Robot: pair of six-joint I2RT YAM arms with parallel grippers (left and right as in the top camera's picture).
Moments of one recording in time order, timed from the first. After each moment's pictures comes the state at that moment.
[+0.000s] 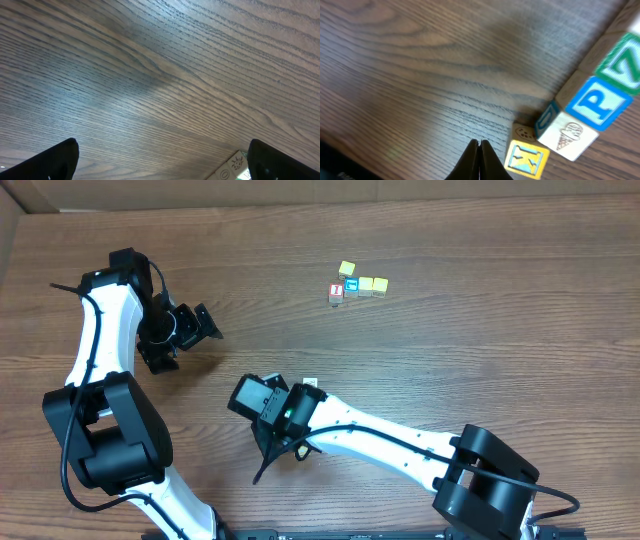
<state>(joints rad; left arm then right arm) 0.26 1.96 1.58 -1.20 0.23 -0.30 1.11 1.98 1.52 -0.82 -0.05 0.67</state>
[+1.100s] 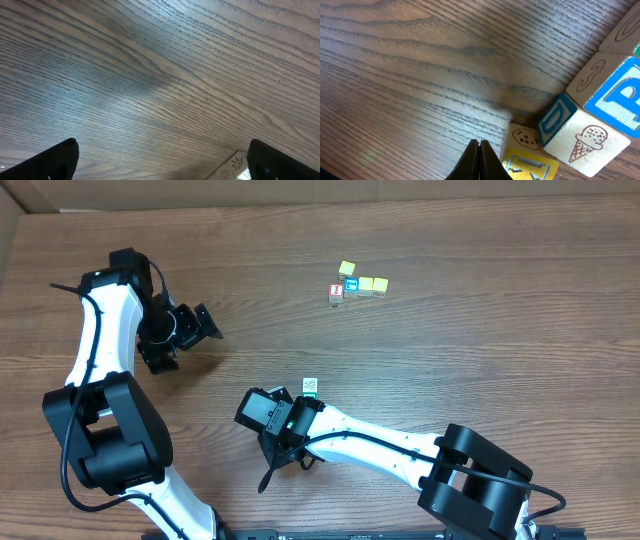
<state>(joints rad) 0.26 1.96 1.58 -1.20 0.23 -0.30 1.13 2.01 1.42 -0.75 -0.06 0.67</state>
